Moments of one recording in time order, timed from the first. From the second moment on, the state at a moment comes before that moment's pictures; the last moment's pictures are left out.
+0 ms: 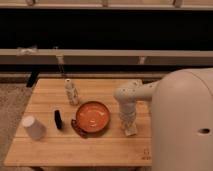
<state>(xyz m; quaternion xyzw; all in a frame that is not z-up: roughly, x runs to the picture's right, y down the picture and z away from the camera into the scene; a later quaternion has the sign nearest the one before) 0.115 0.214 0.814 -0.22 0.38 0.73 0.53</state>
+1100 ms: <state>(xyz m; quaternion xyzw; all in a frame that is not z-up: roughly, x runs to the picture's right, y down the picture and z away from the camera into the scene) 0.042 0.237 0.792 -0.29 0.37 0.65 0.60</state>
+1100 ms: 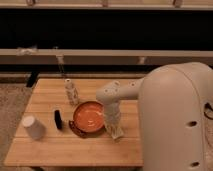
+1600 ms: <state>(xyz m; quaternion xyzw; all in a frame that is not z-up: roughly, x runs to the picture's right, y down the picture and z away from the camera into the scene) 0.108 0.273 0.769 -0.29 0.40 0.68 0.54</state>
